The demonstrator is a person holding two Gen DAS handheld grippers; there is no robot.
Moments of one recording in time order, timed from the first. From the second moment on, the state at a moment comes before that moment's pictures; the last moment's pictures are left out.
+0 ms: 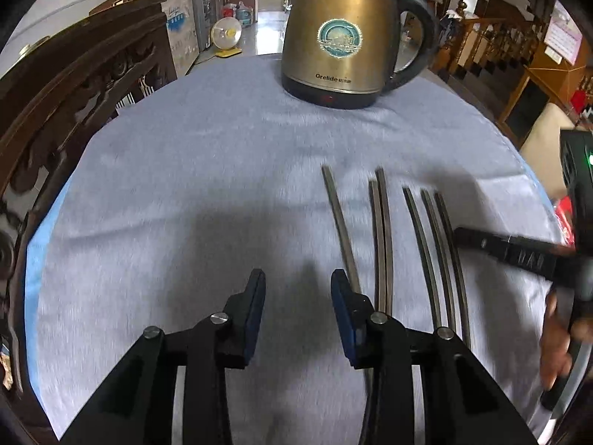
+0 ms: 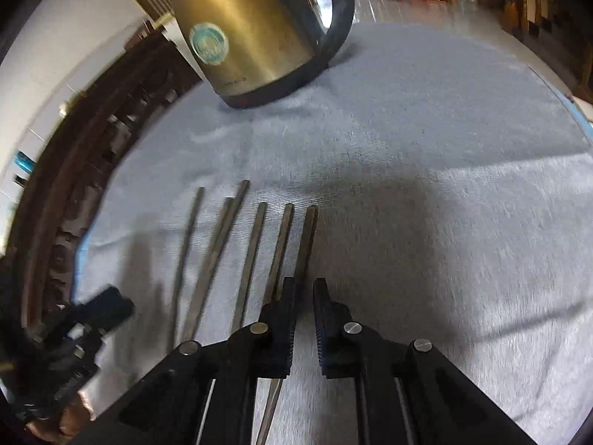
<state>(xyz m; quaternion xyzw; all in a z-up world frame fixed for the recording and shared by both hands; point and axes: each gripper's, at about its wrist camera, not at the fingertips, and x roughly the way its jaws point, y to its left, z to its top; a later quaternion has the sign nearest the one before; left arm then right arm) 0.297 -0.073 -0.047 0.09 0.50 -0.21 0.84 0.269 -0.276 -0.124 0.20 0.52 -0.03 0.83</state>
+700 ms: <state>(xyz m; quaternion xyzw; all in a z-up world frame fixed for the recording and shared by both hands) 0.342 -0.129 -0.074 0.14 0.51 -0.18 0.83 0.286 -0.298 -0.114 0.27 0.53 -0.03 0.80</state>
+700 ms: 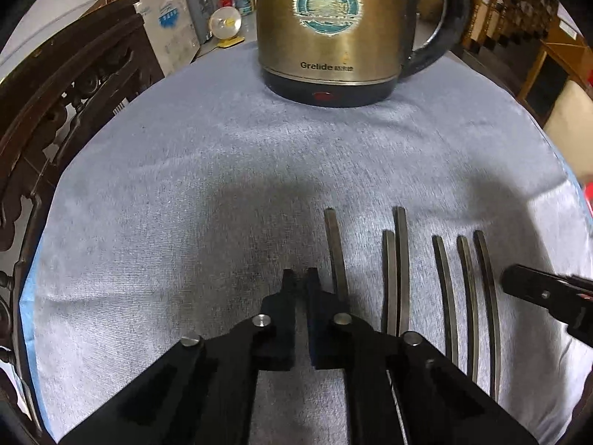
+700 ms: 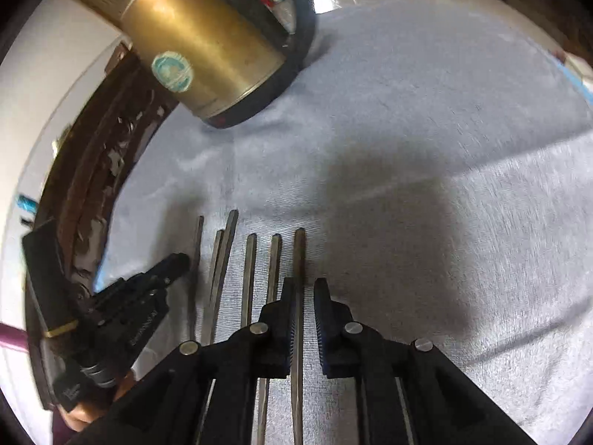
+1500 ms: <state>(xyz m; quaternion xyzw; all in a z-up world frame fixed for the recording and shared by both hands) 0.356 -0.139 -0.068 0.08 0.55 -0.18 0.81 0.267 -0.280 -0.113 0.15 0.59 -0.06 0.80</state>
